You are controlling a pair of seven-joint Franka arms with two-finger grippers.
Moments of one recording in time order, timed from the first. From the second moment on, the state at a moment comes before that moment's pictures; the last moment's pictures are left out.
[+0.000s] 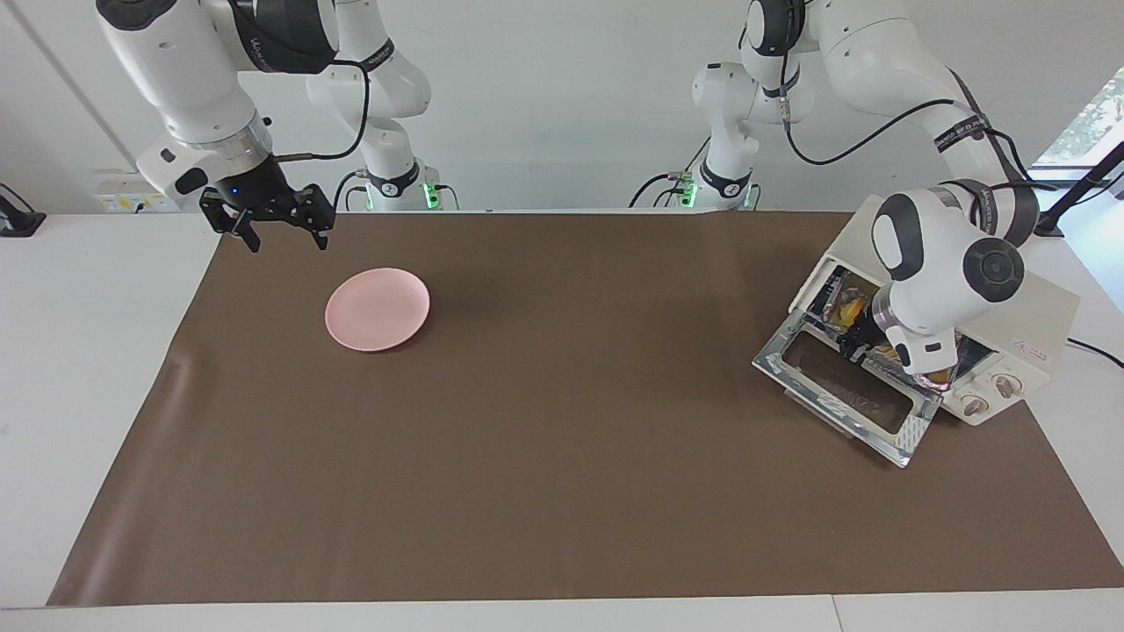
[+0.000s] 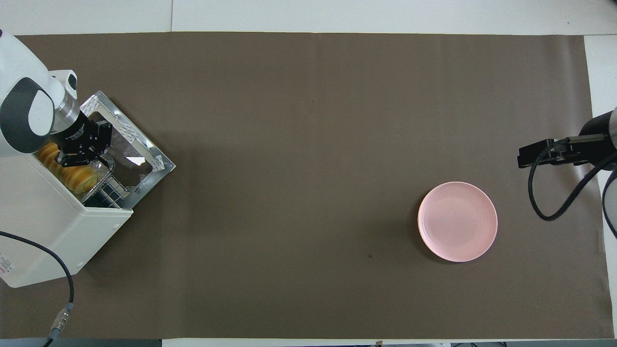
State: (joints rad) left arm -0.34 0.37 0.37 -1.64 -0.06 1.68 -0.82; right arm -0.05 -0.07 0.05 -1.73 -0.01 1.62 -0.02
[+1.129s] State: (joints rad) left arm -0.34 0.31 0.38 -1.76 -0.02 1.75 -0.77; right arm -0.05 -0.07 0.05 -1.73 -0.01 1.62 -0.02
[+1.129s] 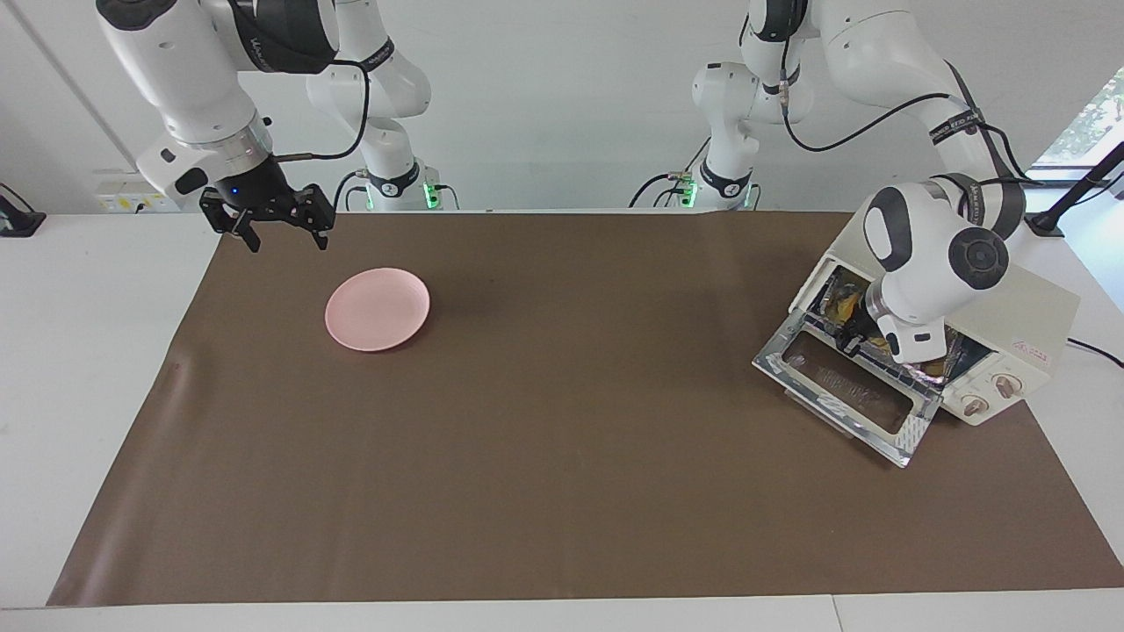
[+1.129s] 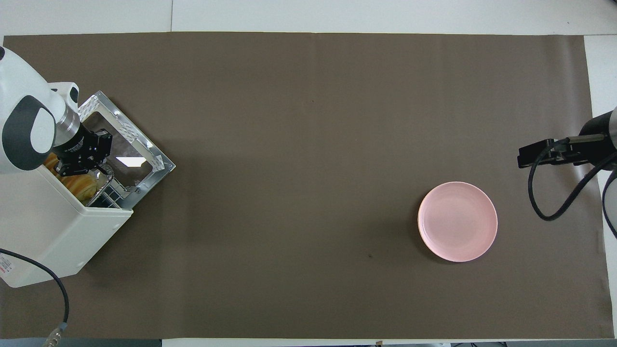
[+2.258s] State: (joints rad) left arm -0.37 0.30 0.37 -1.71 0.05 1.79 -0.59; right arm -0.05 -0.07 0.05 -1.73 -0.01 1.62 -0.02
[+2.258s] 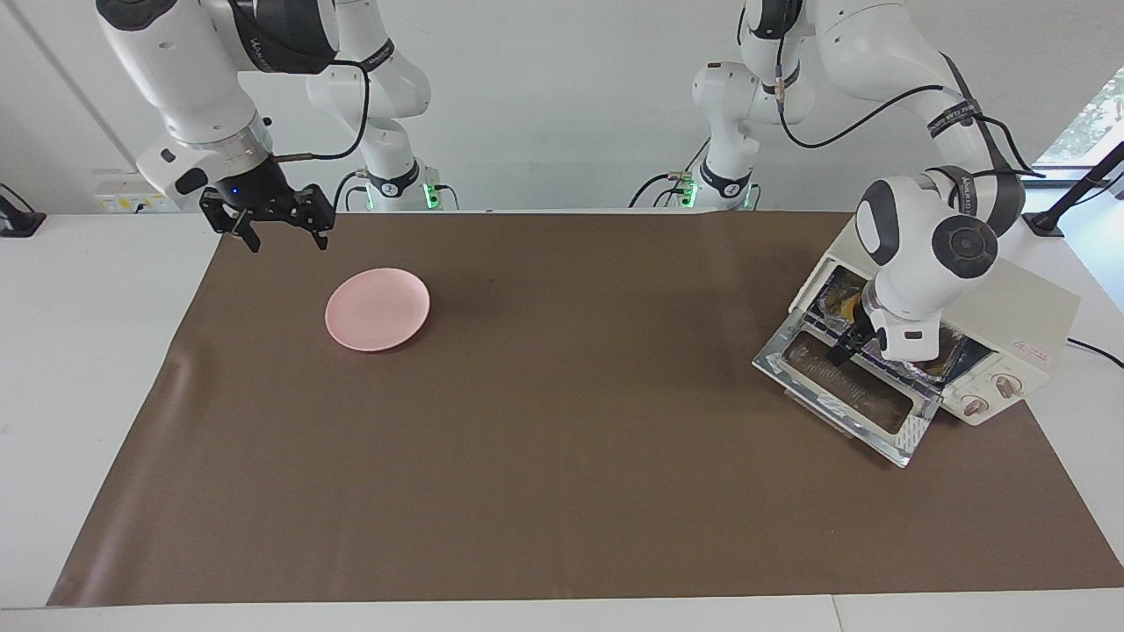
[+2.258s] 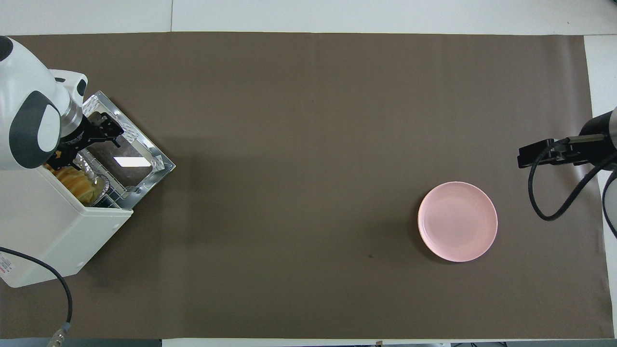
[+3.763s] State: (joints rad) left arm -0.26 0.00 0.22 -1.63 0.05 1.54 0.05; right arm -0.05 -0.07 0.05 -1.73 -0.01 1.62 -0.02
